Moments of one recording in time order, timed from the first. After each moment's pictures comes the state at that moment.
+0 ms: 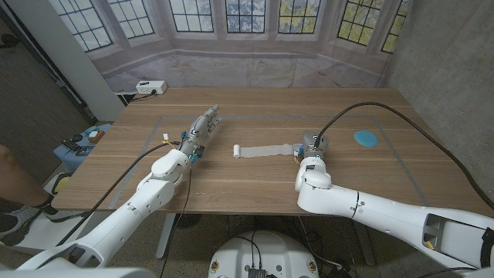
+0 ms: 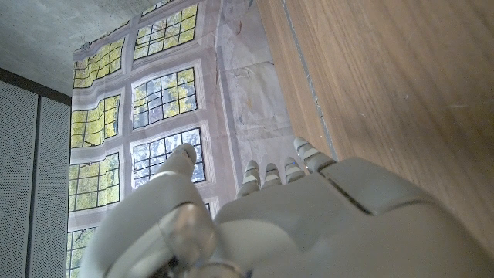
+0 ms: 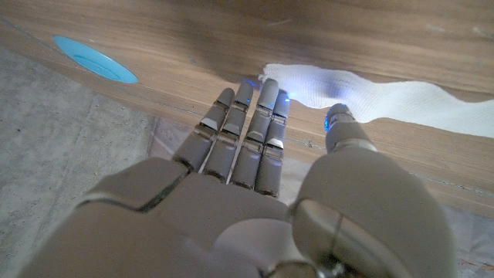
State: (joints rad) left arm 0.91 0.54 0.40 -1.36 -0.66 -0.33 -0.12; left_hand 0.47 0.17 0.47 -0.05 0.18 0.01 0.01 0.19 0.17 -0.09 0.04 0.20 0.18 -0.11 0.07 0.18 0.17 0.07 0.03 0.20 0.17; right arm -0.61 -0.60 -1.17 -1.91 -0.28 -1.35 -0.47; right_hand 0.73 0.01 0.37 -0.17 0.19 0.81 0.00 0.24 0.19 0.85 -0.05 0.45 0.33 0.68 -0.06 0.31 0.21 0.56 -0.03 0.20 0.17
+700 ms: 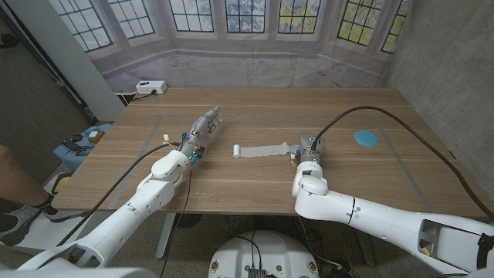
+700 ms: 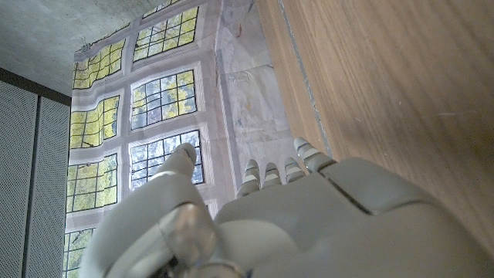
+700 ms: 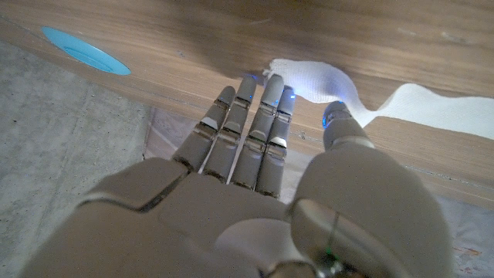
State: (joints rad) left arm 0.91 0.54 0.40 -1.36 -0.66 -0.33 -0.14; left_hand 0.47 0.17 0.47 -0.05 0.18 0.02 0.01 0.19 0.18 -0.09 0.04 0.20 0.18 -0.11 0.07 0.18 0.17 0.07 0.03 0.20 0.17; right arm -0.64 -0.57 -1.17 -1.87 -0.32 -1.31 -0.53; right_hand 0.76 0.00 0.36 -0.17 0.19 0.87 -0.02 0.24 0.19 0.91 -0.08 0.49 0.34 0.74 -0.08 0.34 0.23 0.59 -0.05 0.21 0.17
